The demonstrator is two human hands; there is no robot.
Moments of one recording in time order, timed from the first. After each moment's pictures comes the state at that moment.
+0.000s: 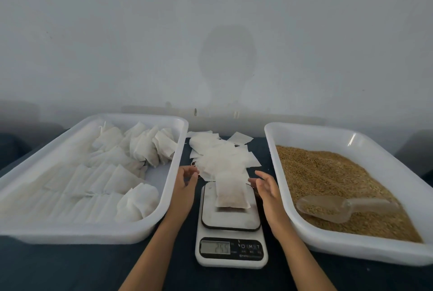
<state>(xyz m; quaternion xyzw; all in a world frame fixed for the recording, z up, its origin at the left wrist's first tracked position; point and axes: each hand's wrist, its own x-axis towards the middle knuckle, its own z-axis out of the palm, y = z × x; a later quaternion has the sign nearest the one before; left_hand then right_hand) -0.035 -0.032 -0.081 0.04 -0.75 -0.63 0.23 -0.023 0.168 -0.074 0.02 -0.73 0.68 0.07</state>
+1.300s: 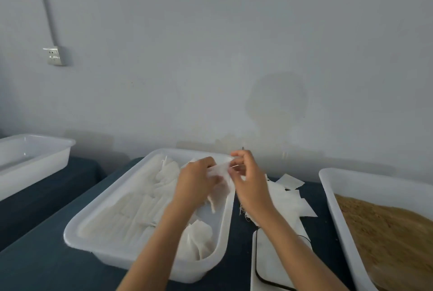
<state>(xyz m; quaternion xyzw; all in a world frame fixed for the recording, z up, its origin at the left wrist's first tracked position) -0.018 -0.121 0.061 0.04 -0.92 -0.27 0.26 -0.035 0.013 0.057 0.26 -0.77 0.57 0.16</state>
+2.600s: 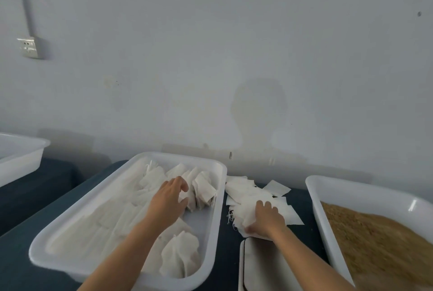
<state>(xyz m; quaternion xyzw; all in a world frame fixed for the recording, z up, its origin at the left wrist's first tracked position) -0.045 -0.173 -0.009 0.00 -0.94 -0.22 0.25 -0.124 0.074 -0.036 0.06 -0.99 0.06 -0.09</state>
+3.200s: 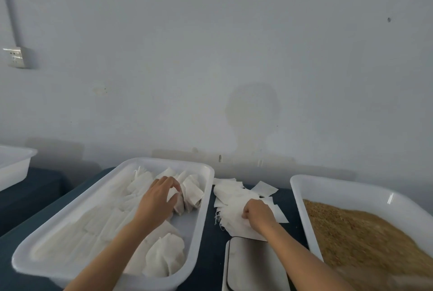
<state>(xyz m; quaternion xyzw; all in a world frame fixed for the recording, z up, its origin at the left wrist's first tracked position) -0.034 -0.154 0.011 -0.02 -0.93 -0.24 0.28 -0.124 0.095 -0.018 0.11 -0.99 0.12 -0.02</state>
